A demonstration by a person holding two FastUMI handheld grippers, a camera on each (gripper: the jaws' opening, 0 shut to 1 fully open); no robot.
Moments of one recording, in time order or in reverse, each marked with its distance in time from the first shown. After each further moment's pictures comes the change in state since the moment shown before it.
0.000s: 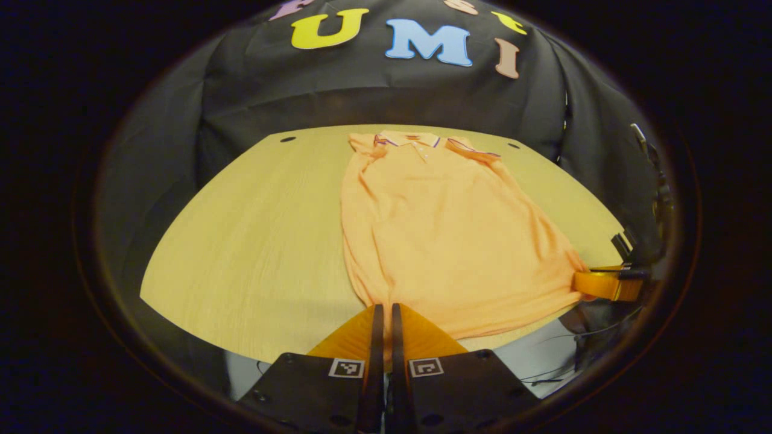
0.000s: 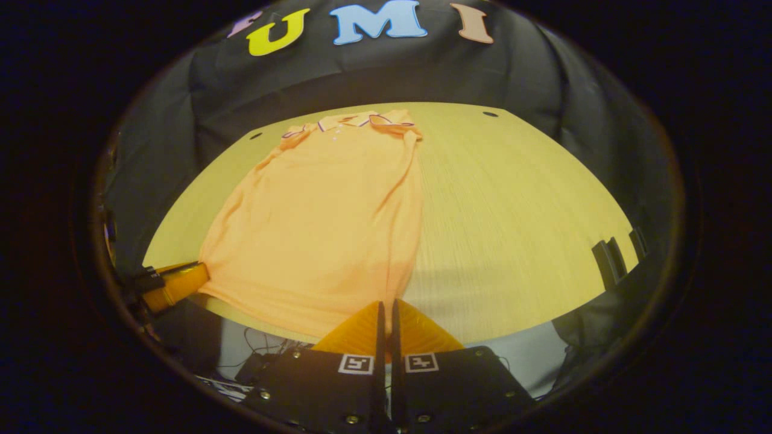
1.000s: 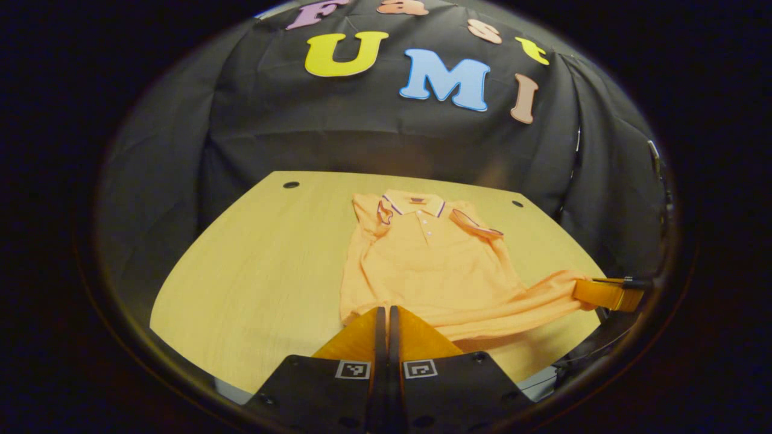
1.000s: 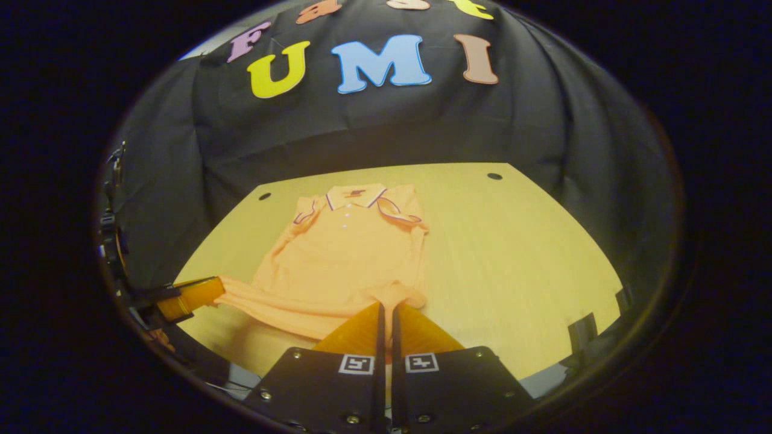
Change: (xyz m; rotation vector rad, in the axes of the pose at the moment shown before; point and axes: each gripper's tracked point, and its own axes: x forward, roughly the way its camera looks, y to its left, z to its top) left arm -0.003 -0.009 0.155 -0.082 -0.205 -0.015; right arm -0.037 0.012 0.150 -0.015 -0.250 0.005
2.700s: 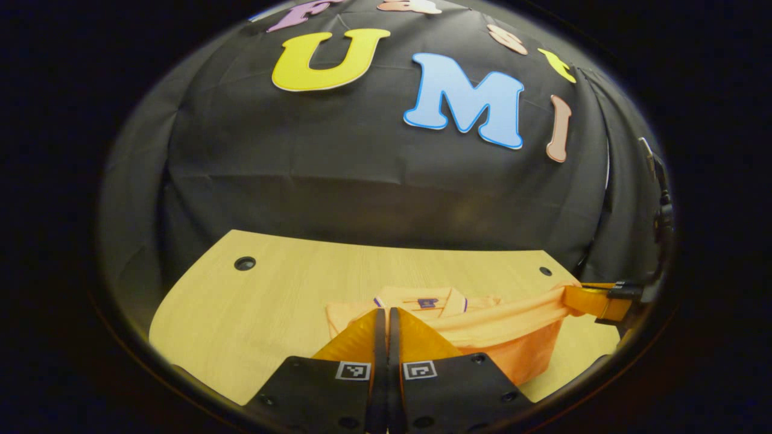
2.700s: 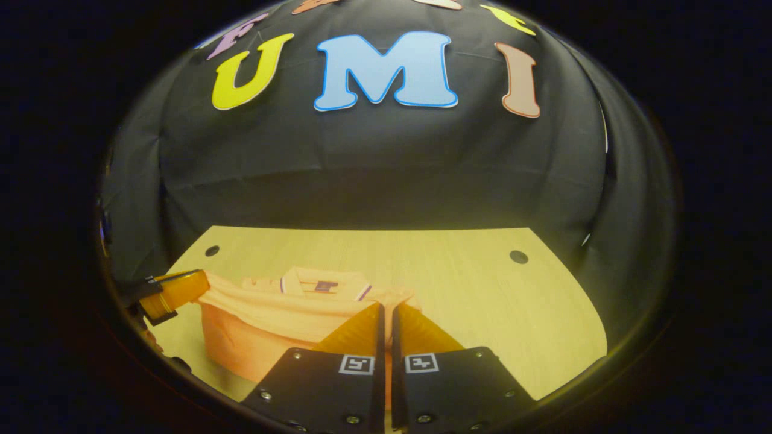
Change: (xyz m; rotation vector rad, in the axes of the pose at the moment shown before) left arm 0.248 -0.001 0.197 -0.002 -0.148 -0.044; right arm 0.214 -0.012 0.203 -0.061 -0.109 -0.097
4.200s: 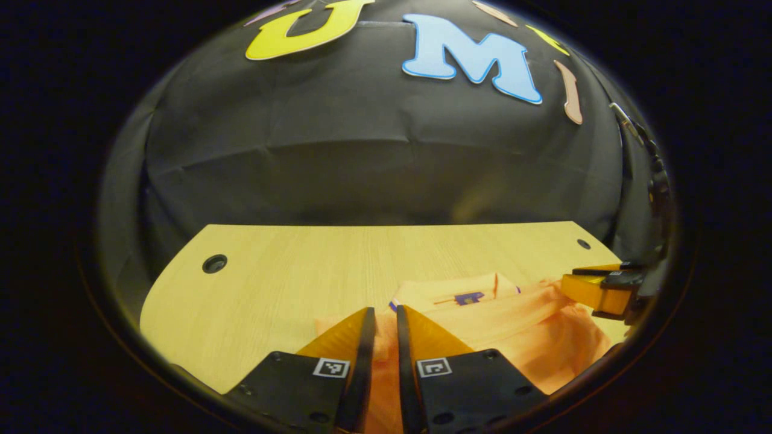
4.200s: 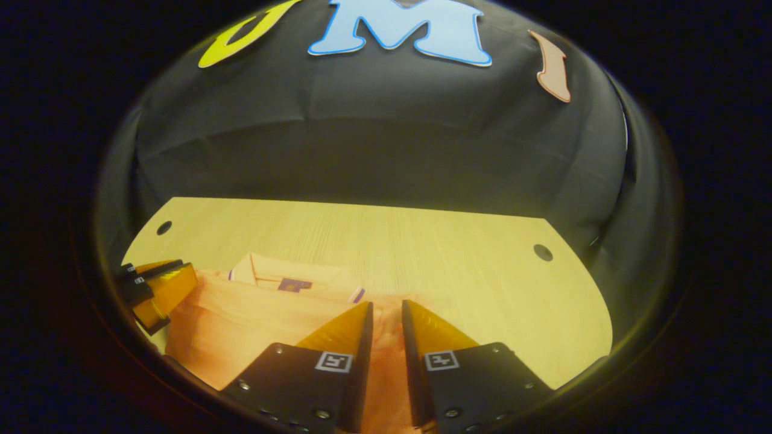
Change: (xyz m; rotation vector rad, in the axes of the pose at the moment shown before) left arm 0.113 0.024 -0.053 0.085 0.084 0.013; right arm 0.114 0.013 -0.027 -0.089 0.097 -0.078
